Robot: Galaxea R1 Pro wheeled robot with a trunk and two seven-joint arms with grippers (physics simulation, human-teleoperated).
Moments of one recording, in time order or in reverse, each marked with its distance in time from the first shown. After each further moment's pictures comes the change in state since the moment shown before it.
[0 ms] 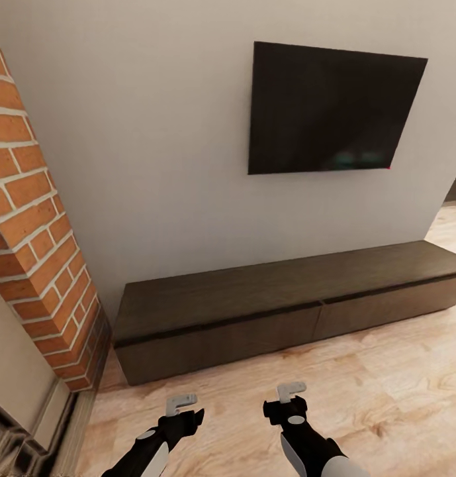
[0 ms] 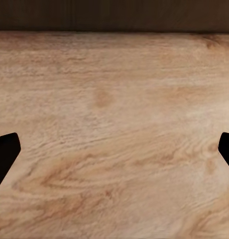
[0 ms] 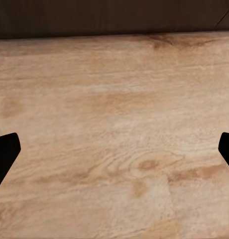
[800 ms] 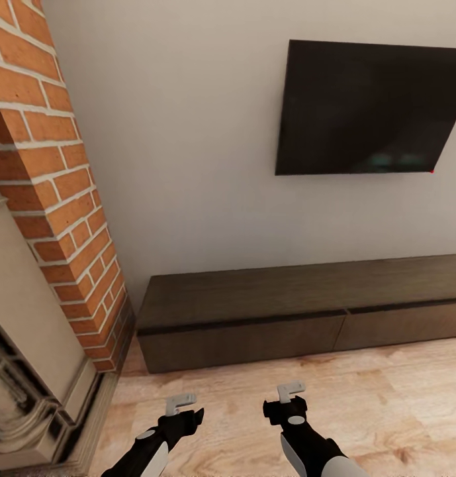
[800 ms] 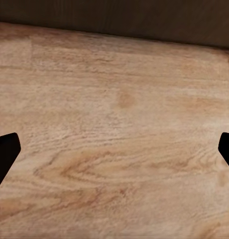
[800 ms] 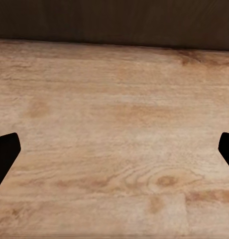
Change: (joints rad) left arm 0.000 0.001 0.000 -0.001 -0.001 -0.002 -0.002; right arm 0.001 0.000 0.000 0.000 -0.001 -0.001 0.002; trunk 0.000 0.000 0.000
